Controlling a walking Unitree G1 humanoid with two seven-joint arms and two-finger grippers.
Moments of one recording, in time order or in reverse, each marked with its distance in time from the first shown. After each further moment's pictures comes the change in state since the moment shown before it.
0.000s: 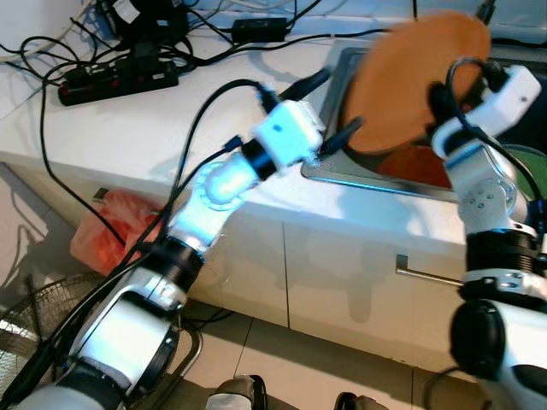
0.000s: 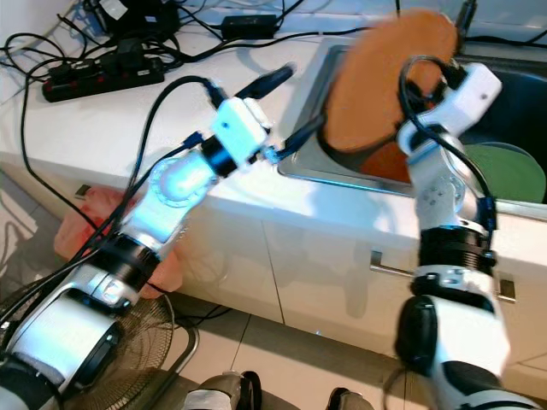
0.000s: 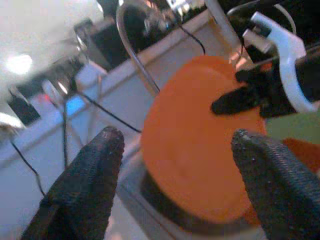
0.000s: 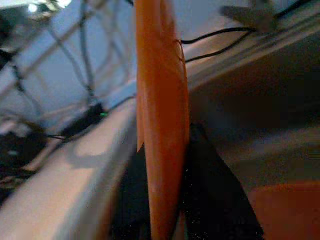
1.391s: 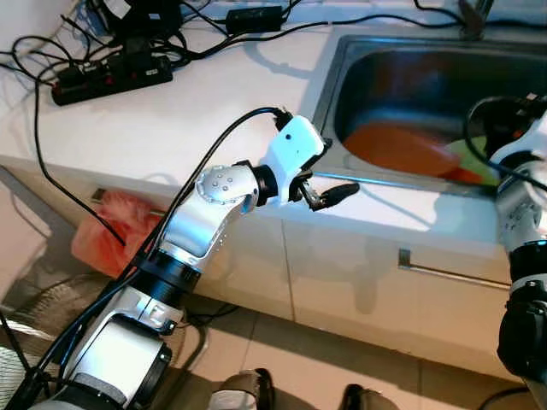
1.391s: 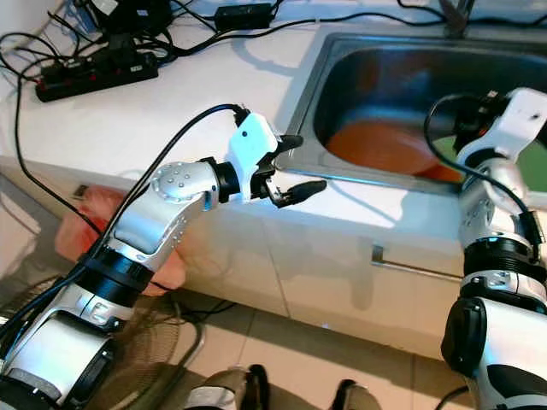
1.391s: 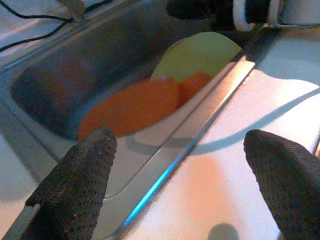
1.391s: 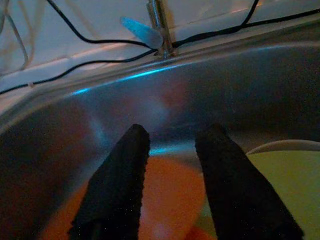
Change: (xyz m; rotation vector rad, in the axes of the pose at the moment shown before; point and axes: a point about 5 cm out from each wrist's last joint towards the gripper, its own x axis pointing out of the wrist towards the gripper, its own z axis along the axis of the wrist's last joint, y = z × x) left arm -0.007 -0.026 -0.009 -0.338 0.314 -0.295; right arm -0.013 -0.068 0.020 -0.315 -0.086 -0.176
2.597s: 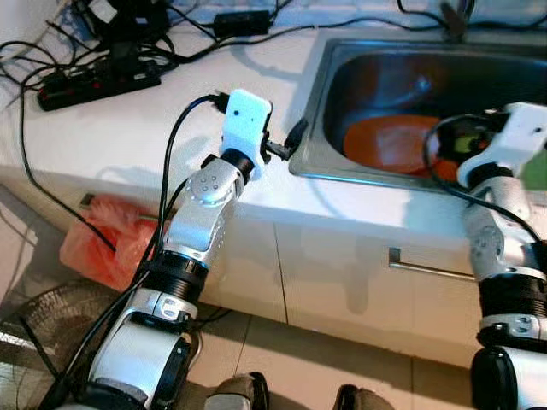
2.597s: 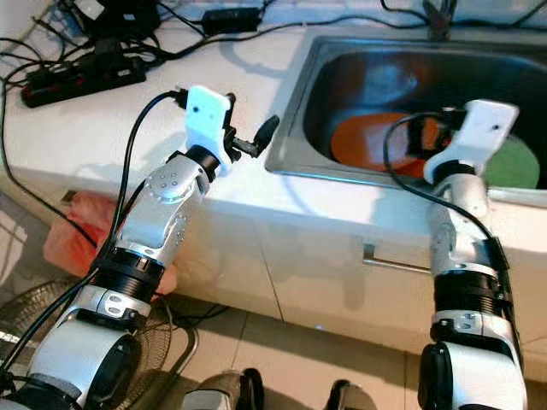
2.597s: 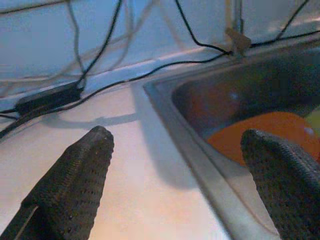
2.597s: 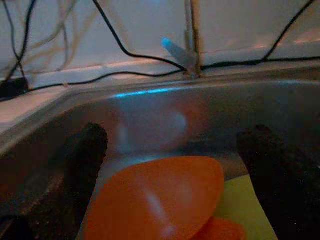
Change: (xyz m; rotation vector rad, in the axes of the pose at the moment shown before) left arm -0.017 0.043 -0.016 -0.109 -0.118 0.656; right arm -0.027 0.041 -0.015 -0.102 -0.067 0.098
